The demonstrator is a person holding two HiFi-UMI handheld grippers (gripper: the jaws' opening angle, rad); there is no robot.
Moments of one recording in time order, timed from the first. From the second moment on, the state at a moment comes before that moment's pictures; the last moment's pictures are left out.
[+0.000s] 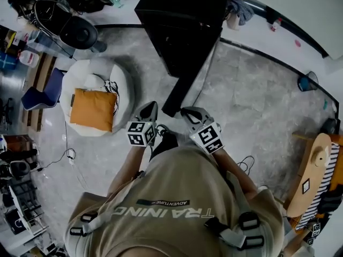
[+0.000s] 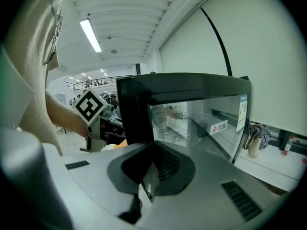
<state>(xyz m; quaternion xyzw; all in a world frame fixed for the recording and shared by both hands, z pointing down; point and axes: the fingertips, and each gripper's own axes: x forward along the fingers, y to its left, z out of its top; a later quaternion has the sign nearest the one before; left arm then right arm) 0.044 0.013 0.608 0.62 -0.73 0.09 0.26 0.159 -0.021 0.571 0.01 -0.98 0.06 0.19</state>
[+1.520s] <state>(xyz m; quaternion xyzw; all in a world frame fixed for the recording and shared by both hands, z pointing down) -0.122 -0.003 0.596 0.70 -0.67 0.06 0.24 -0.022 -0.055 0.576 0.13 -0.97 0.05 0.19</state>
